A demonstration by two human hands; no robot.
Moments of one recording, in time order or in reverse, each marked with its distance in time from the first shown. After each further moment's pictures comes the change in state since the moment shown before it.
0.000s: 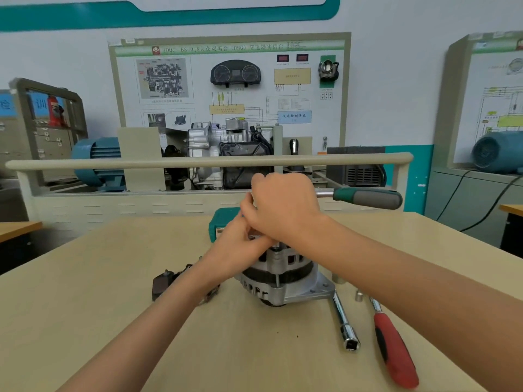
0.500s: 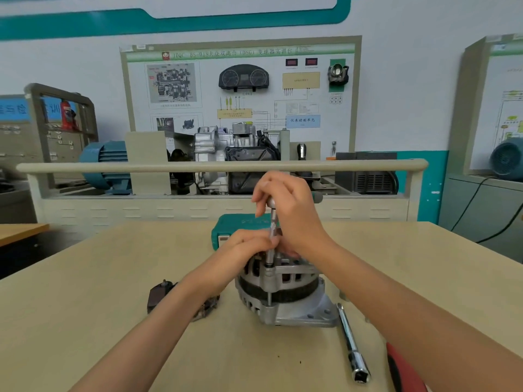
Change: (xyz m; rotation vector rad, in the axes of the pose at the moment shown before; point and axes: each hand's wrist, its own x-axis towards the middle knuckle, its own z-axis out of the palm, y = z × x) left_hand 0.014 -0.015 -0.004 -0.229 -0.242 0.005; right_hand 0.002 0.009 0.028 1.461 0.198 0.262
